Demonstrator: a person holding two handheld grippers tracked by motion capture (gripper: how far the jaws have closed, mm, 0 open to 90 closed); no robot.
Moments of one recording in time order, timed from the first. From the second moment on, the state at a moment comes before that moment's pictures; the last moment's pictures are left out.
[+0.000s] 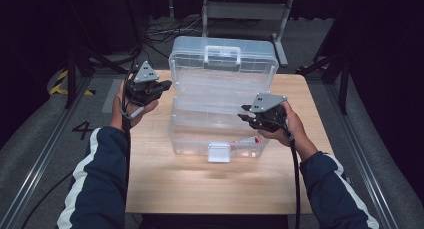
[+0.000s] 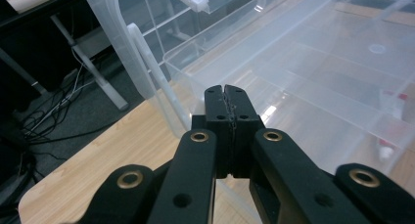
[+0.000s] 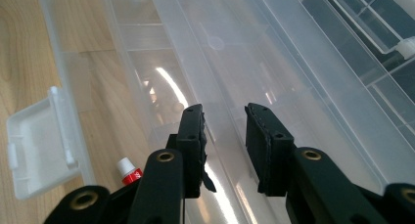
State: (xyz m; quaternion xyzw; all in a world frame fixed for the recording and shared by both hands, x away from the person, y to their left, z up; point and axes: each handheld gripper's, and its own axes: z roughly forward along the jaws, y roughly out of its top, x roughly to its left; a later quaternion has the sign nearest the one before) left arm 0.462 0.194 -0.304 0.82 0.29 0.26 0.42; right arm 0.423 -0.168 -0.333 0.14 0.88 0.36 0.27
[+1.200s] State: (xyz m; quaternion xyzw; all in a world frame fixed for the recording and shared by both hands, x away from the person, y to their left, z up) left arm 0.465 0.189 -0.302 0.77 0.30 0.25 0.50; right arm 0.409 -0.179 -0.336 0.14 0.90 0.34 0.24
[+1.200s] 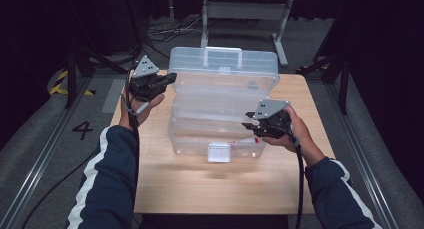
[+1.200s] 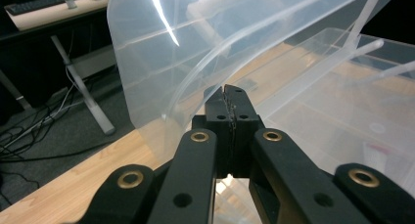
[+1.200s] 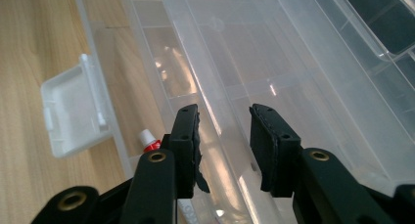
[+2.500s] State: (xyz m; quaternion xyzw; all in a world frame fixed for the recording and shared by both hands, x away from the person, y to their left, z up) left arm 0.437 0.188 -0.313 0.80 0.26 0.25 0.49; right arm 0.397 -0.318 -0.392 0.30 0.85 0.36 0.23
